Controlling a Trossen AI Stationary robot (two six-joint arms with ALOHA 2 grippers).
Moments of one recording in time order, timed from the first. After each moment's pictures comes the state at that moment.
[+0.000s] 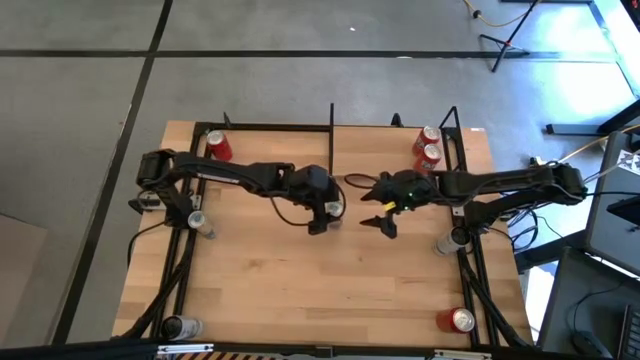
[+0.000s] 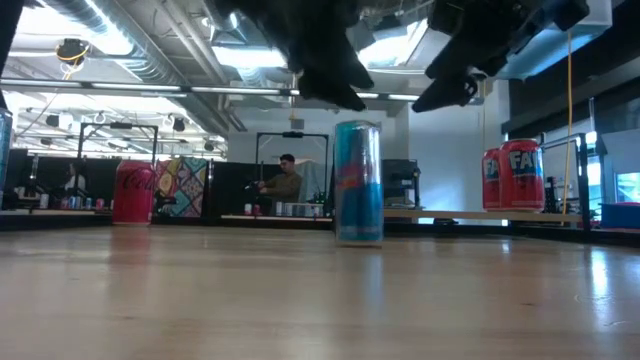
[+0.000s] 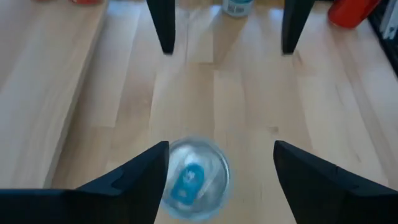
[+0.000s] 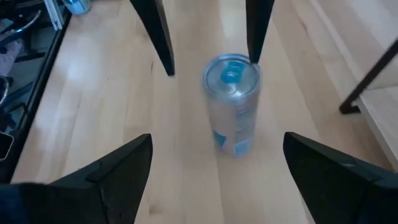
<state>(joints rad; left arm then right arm) 0.03 1.72 1.33 -0.33 0.04 -0.06 0.01 1.17 0.80 -0.28 -0.09 0.18</state>
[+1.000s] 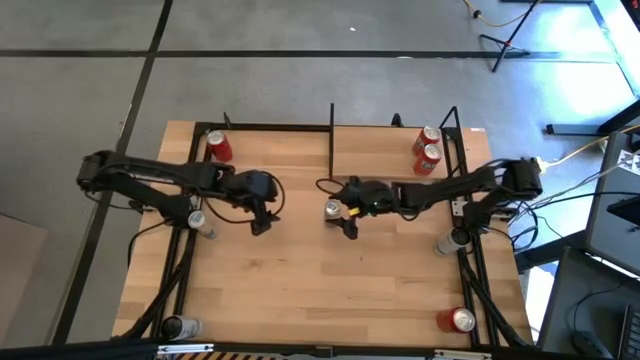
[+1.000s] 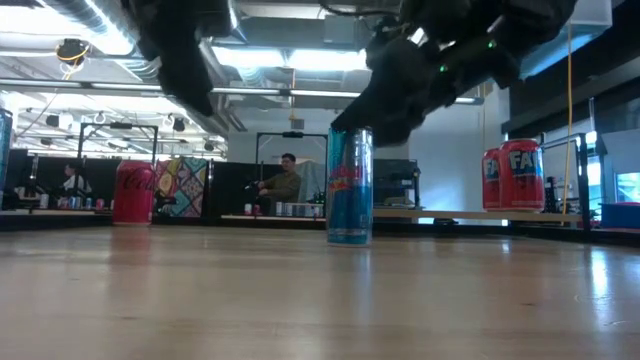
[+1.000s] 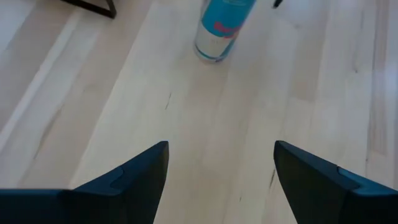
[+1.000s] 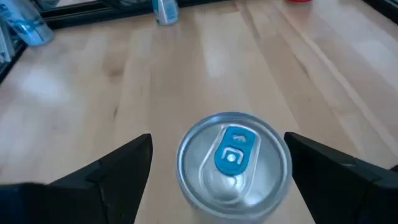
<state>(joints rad) -0.01 1.18 0.93 -0.67 -0.06 -0.37 0.01 1.59 0.80 0.29 0.03 0.15</state>
